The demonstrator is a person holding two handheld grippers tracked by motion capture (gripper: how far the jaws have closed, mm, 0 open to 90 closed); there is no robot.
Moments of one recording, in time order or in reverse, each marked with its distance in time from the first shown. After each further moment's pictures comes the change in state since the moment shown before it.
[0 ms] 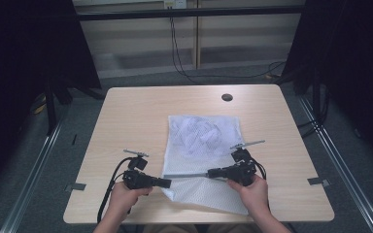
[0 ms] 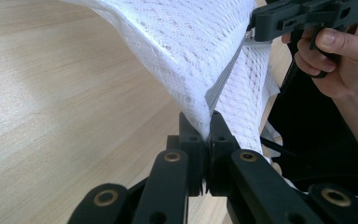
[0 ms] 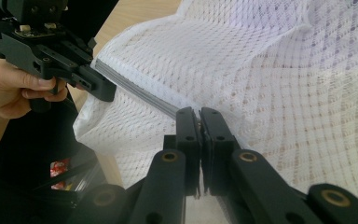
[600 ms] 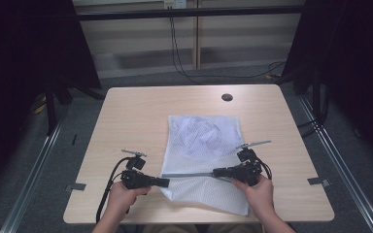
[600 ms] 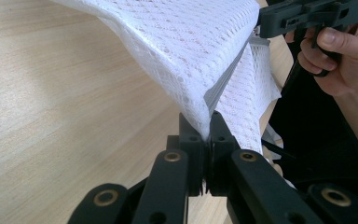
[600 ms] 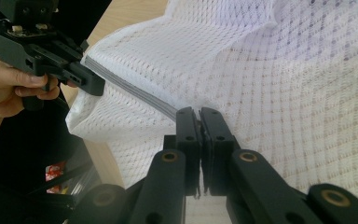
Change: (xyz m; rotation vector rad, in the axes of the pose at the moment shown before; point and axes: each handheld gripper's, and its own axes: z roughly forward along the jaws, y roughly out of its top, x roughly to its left) left arm 0.003 -0.001 -0.004 -0.015 0.000 -0.010; right arm -0.008 -0.003 -0.012 -0.011 -0.023 0.012
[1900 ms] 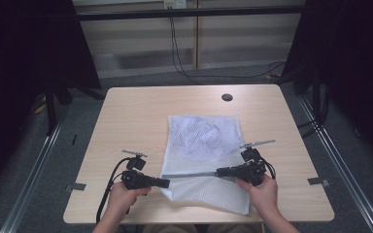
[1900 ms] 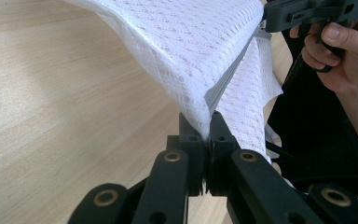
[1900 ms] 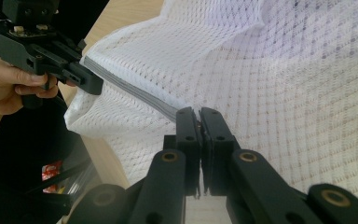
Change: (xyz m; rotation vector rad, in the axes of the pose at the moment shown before) left arm 0.000 -0.001 0.001 0.011 -0.001 -0.004; right arm -0.002 0.000 -0.010 -0.001 -0.014 -0.005
